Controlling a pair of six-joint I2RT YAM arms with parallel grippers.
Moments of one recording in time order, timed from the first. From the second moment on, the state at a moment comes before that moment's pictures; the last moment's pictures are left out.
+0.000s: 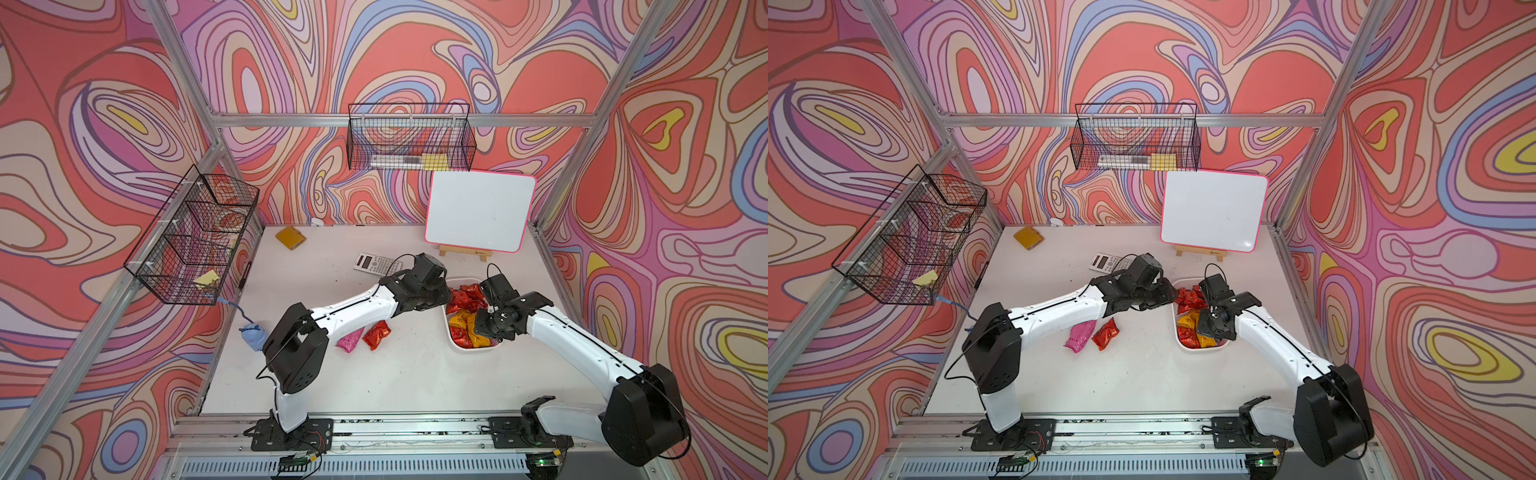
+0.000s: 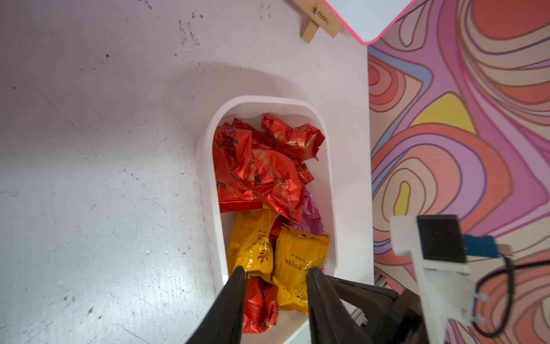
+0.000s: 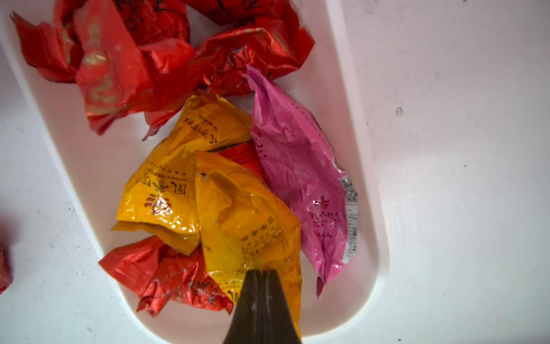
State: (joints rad) left arm -0.86 1.81 1.43 -0.33 0.08 -1.01; right arm 0.35 1.27 0.88 -0.90 0.05 0.58
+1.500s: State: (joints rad) left arm -0.67 1.18 0.79 -0.40 -0.04 -1.14; right arm 0.74 1.72 1.08 -0.47 -0.26 0.88
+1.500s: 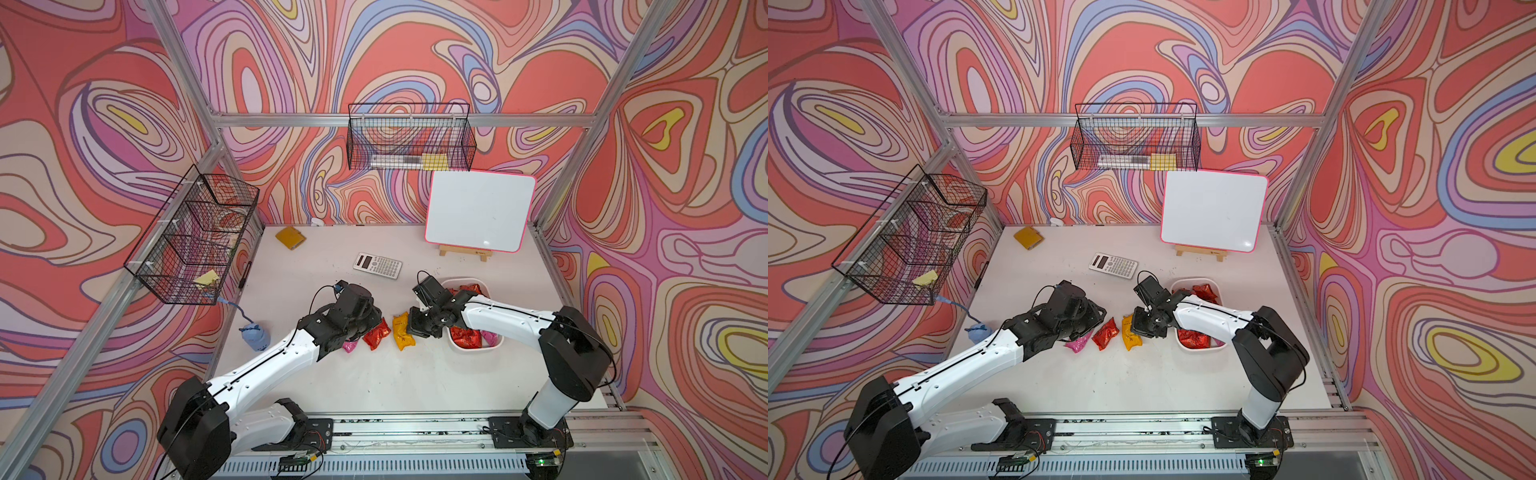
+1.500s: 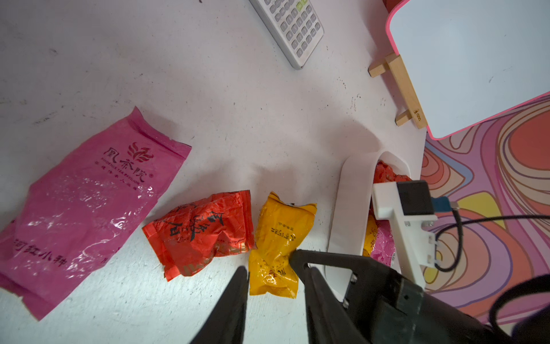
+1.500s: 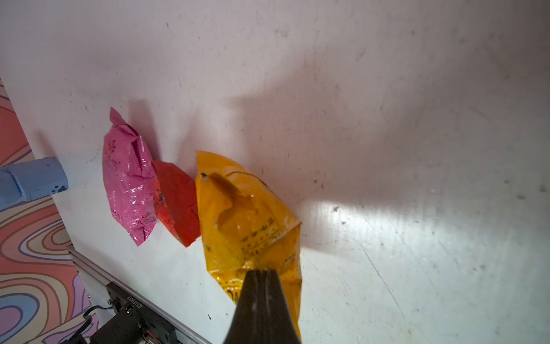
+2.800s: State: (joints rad) left arm -0.98 2.06 1.71 -0.53 0.07 -1.05; right arm 0.68 0.92 1.18 -1.20 0.68 0.88
